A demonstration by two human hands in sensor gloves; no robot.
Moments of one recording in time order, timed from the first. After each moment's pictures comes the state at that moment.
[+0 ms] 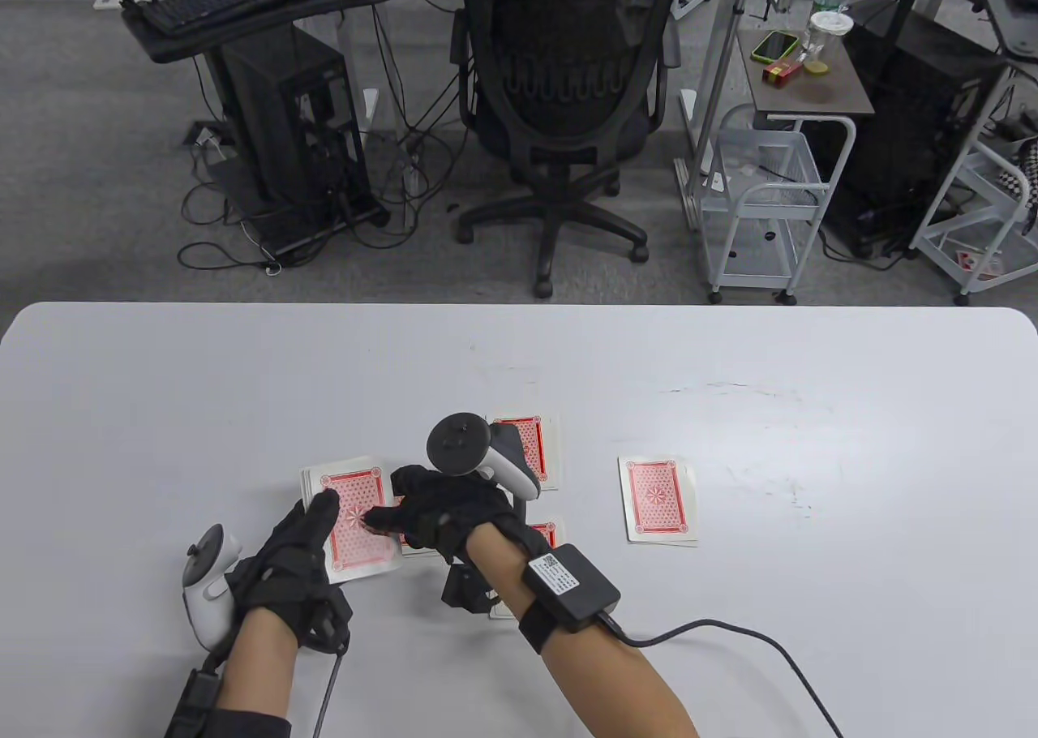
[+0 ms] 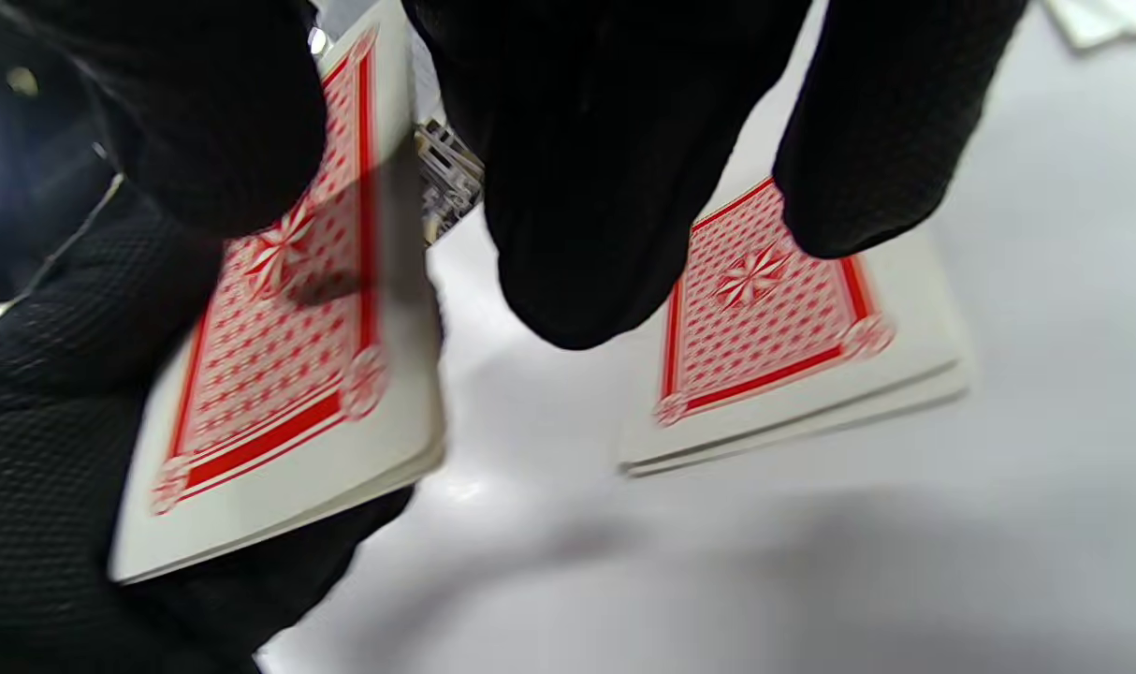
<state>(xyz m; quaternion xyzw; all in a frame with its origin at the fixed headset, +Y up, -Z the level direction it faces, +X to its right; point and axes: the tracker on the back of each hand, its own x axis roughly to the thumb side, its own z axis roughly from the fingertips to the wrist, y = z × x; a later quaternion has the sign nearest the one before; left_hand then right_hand) -0.288 -0.784 -0.335 -0.15 0.12 0.80 0.57 -0.064 -0.723 -0.413 0.21 0.23 0.87 0.39</state>
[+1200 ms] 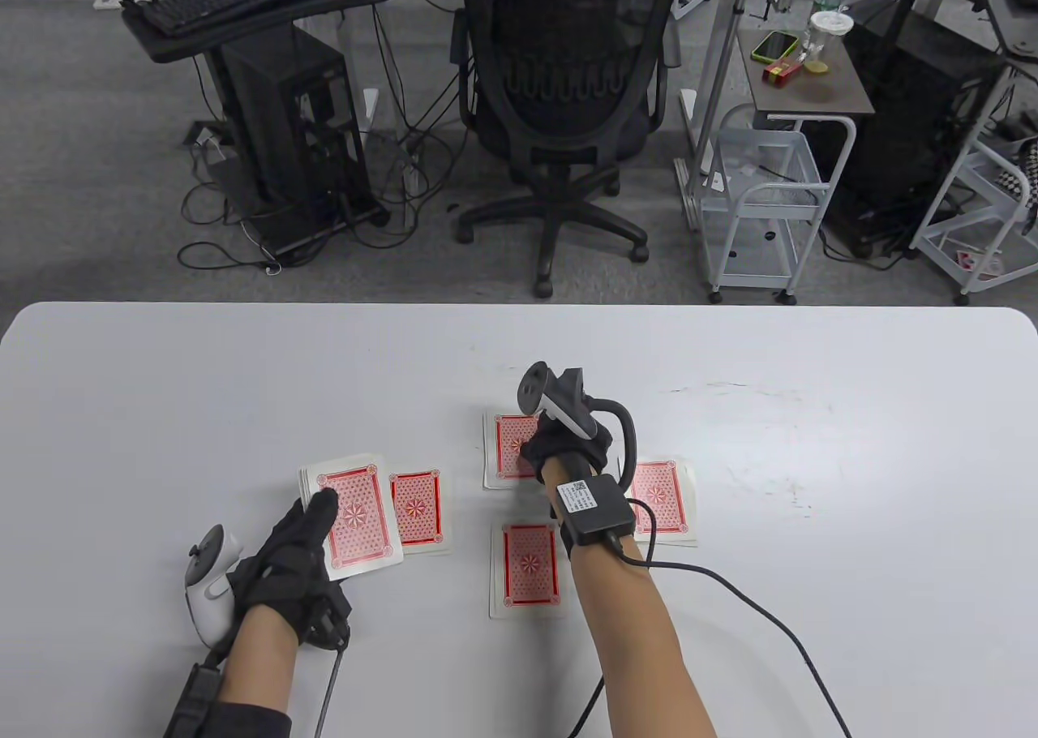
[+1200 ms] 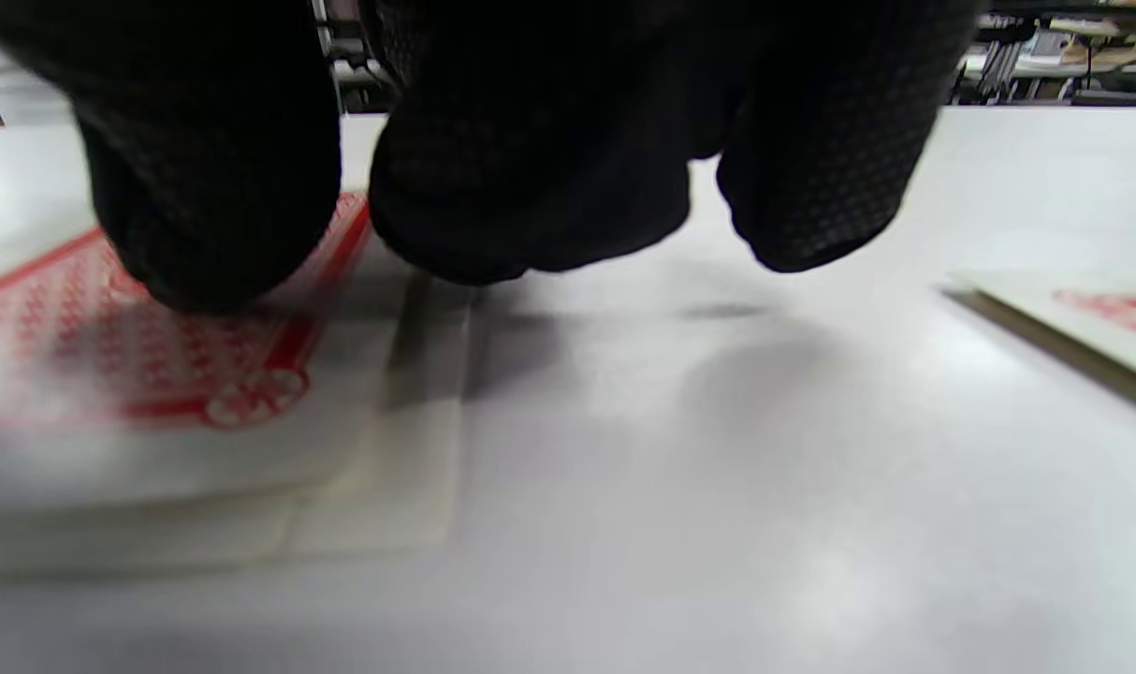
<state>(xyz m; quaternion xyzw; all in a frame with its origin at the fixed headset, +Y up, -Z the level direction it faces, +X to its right) -0.298 -0.793 -0.340 -0.13 0.14 0.81 0.56 0.043 -0.755 -0.532 -0.05 0.12 0.99 0.03</state>
